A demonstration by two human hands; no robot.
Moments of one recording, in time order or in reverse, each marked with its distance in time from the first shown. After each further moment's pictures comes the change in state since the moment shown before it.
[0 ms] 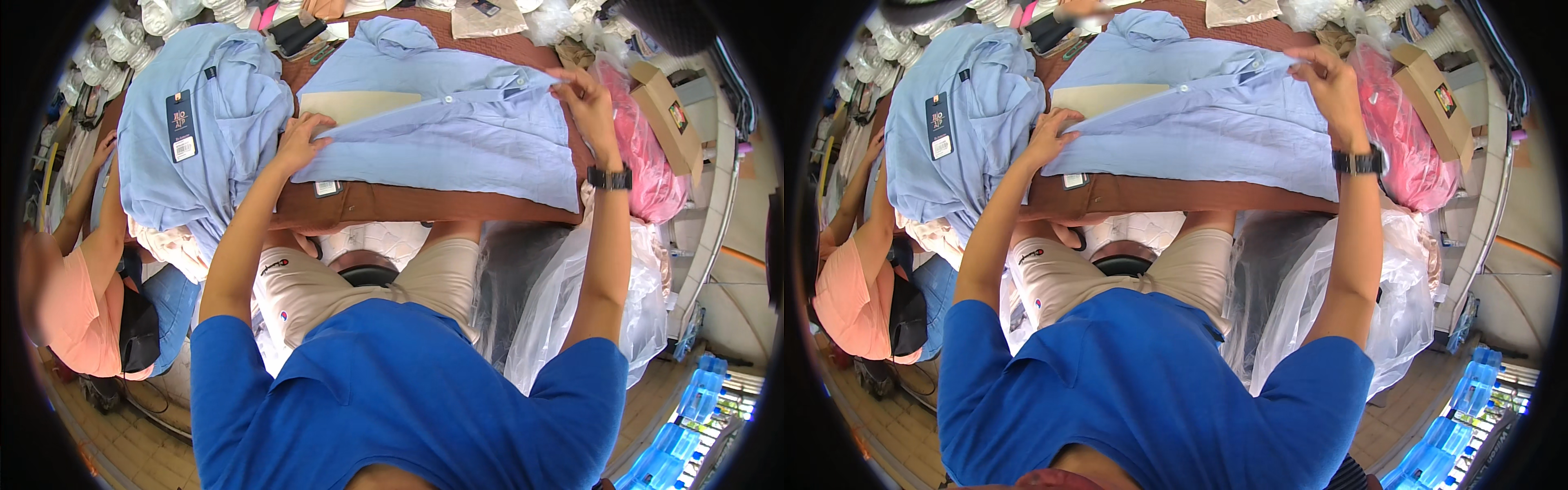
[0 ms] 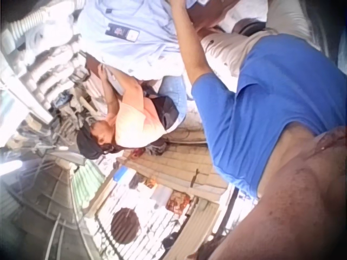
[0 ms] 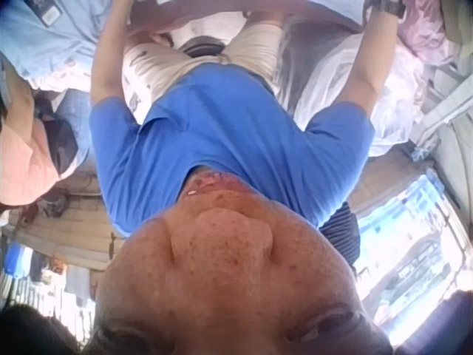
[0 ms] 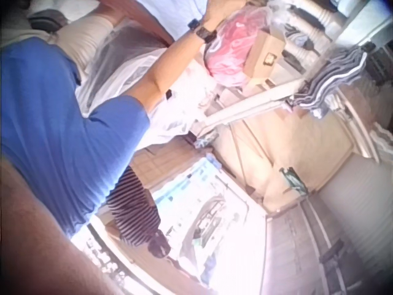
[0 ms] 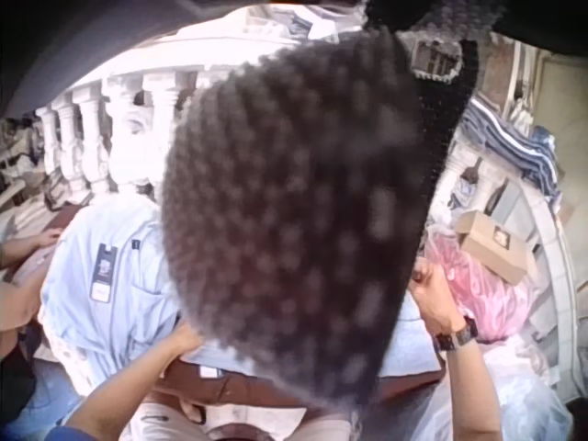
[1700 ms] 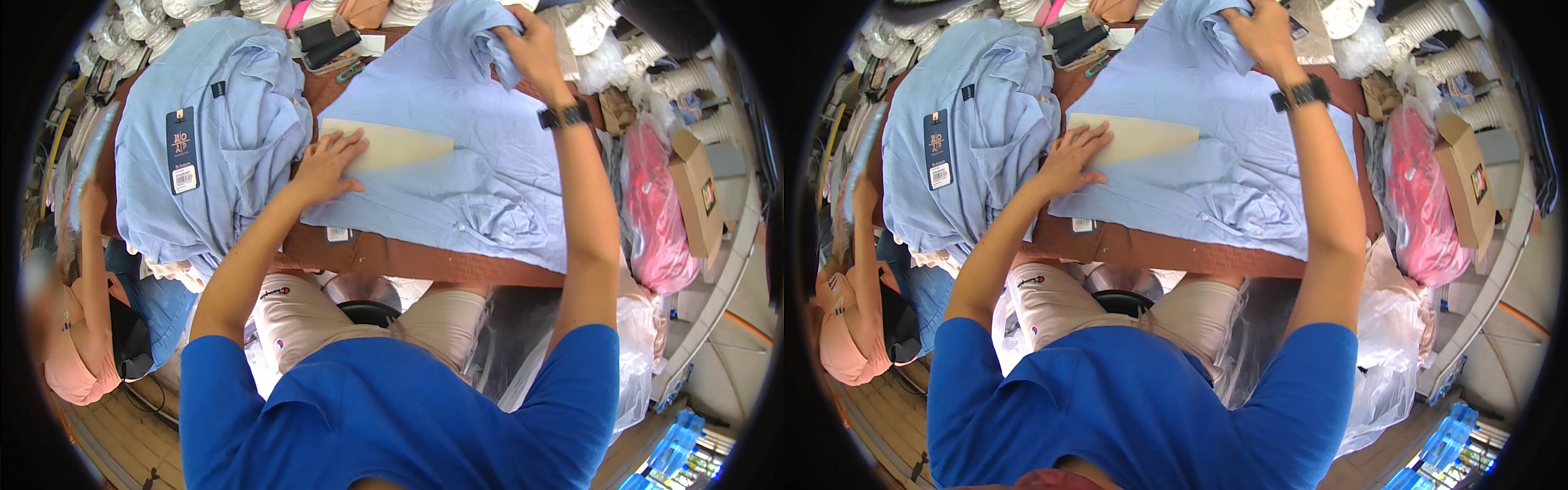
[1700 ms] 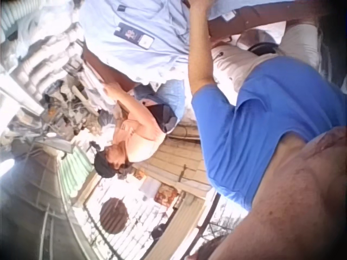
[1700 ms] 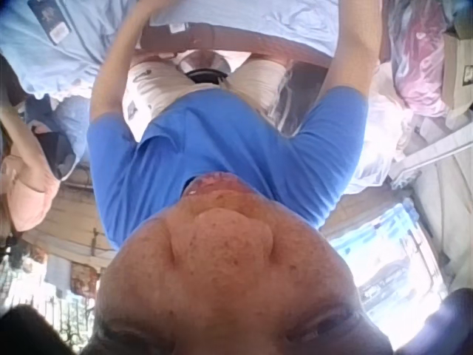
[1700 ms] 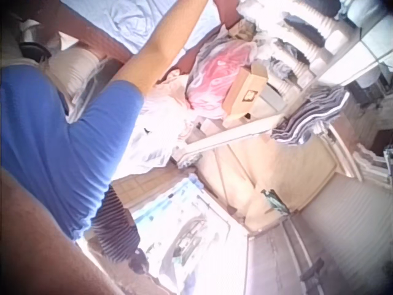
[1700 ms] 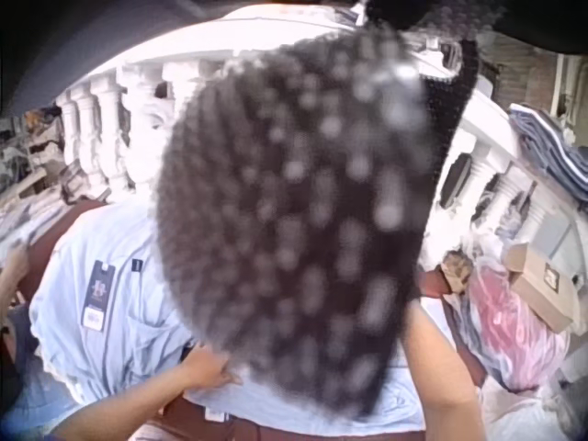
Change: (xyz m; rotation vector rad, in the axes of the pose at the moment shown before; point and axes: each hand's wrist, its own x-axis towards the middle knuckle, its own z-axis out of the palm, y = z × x) left_hand 0.023 0.016 -0.006 0.283 -0.241 0.001; right_hand 0.196 0.020 0.155 -0.212 0.048 -0.238
